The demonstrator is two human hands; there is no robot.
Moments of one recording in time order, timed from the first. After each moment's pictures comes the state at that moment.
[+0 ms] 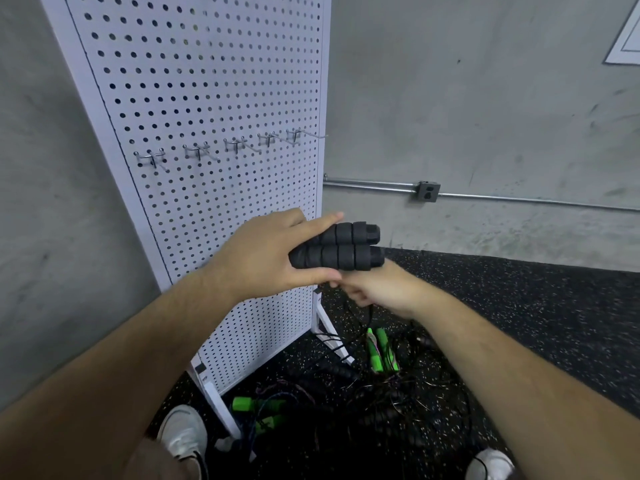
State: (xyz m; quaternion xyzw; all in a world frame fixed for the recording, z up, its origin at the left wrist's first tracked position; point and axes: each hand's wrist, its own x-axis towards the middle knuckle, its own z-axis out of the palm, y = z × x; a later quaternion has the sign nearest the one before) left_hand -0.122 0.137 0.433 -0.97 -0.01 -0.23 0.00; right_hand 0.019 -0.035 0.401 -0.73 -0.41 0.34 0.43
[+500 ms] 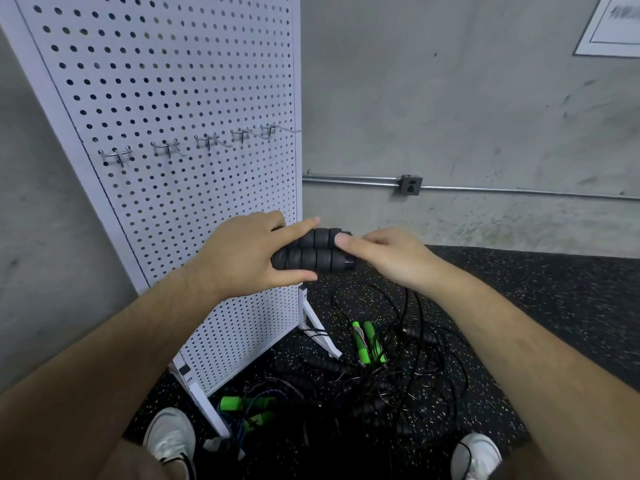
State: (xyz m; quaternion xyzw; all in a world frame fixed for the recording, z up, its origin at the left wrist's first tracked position) left_hand -0.108 0.139 0.420 -0.97 0.01 -0.24 0.10; right_hand 0.036 -0.076 0.431 -0.82 -0.37 0.18 0.39
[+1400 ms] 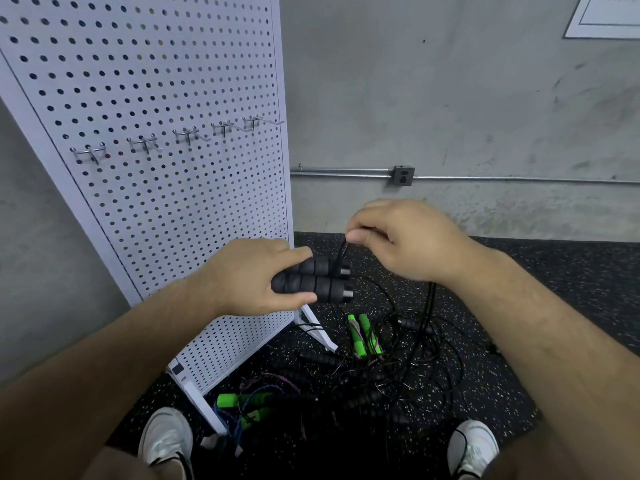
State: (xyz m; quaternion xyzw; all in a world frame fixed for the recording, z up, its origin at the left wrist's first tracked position) left_hand -0.105 0.114 0.401 -0.99 0.05 -0.14 0.05; right_hand 0.043 -0.109 0.456 -0.77 -0.60 -0.15 0.16
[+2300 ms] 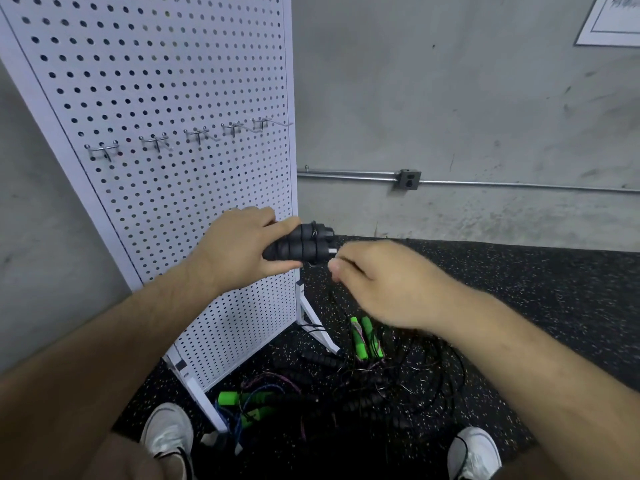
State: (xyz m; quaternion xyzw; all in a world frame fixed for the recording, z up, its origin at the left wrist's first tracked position) left_hand -0.091 0.149 0.404 -0.95 0.02 -0.28 0.13; right_hand -0.019 -0.108 0.452 -0.82 -0.54 0.02 0.18
